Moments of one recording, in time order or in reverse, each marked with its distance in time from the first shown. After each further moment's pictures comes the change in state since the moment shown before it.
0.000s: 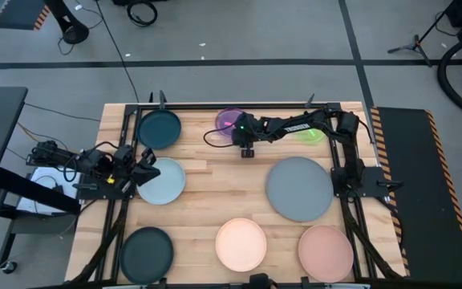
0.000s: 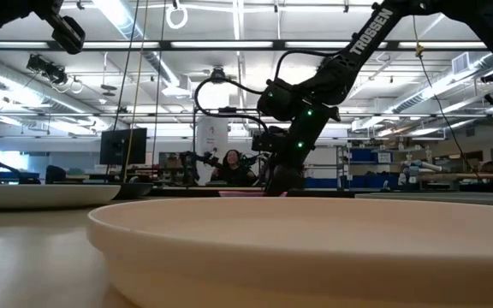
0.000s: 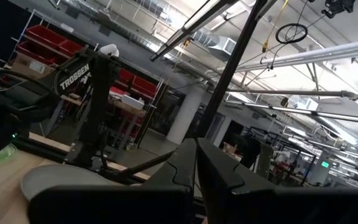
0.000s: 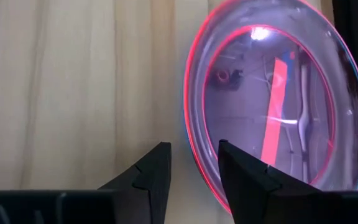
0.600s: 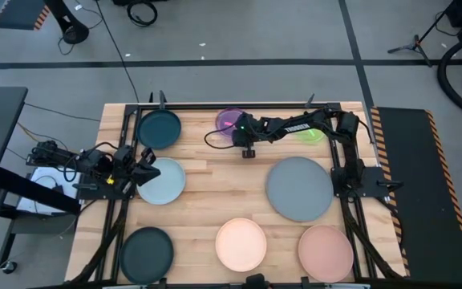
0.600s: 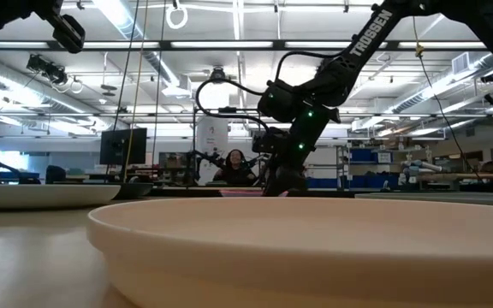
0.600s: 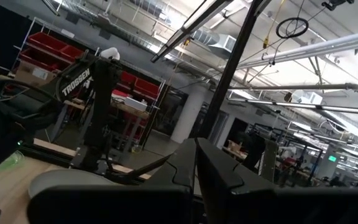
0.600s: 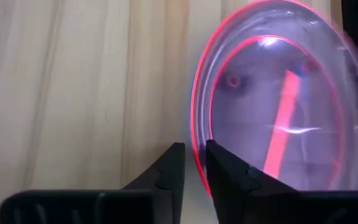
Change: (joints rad) left arm 0.000 0.000 0.000 -0.001 -0.002 0.047; right arm 0.000 0.005 -0.004 0.026 -0.032 -0.061
